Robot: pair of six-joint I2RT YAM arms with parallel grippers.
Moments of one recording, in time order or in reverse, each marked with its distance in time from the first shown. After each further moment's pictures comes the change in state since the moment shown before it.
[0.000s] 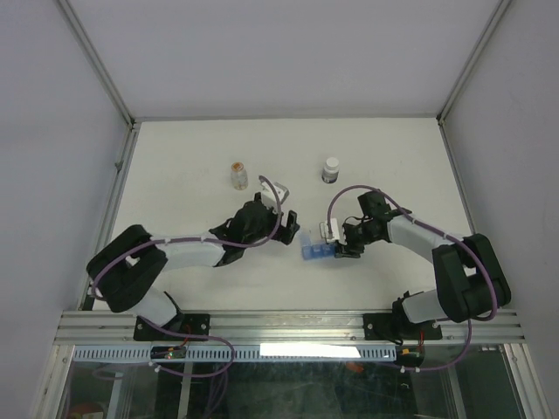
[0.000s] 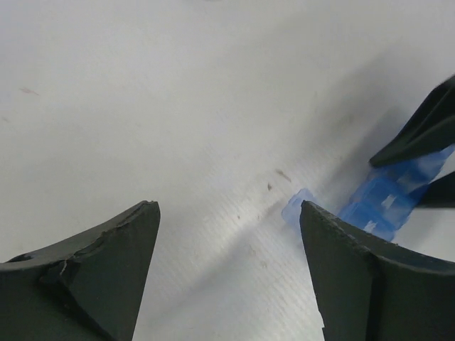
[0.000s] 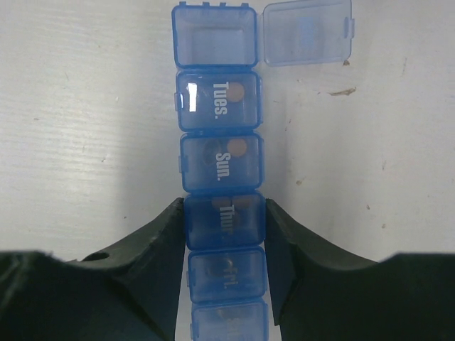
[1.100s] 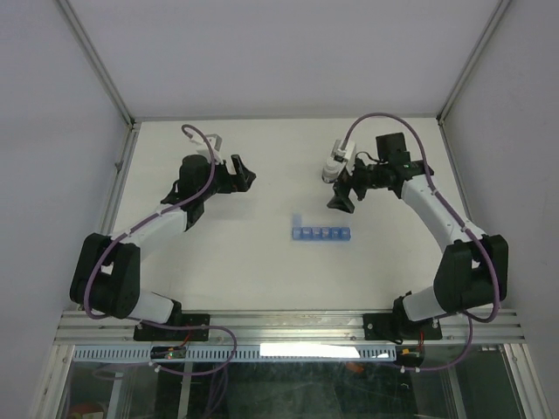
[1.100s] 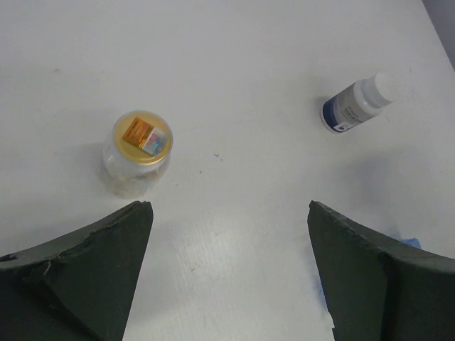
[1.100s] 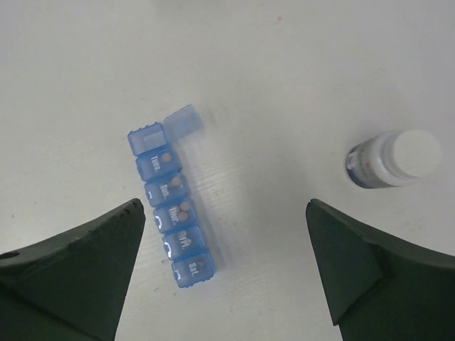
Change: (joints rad) left arm 0.547 -0.194 0.130 -0.228 0.265 -0.178; right arm -0.096 0.046 0.494 -0.127 -0.081 0.577
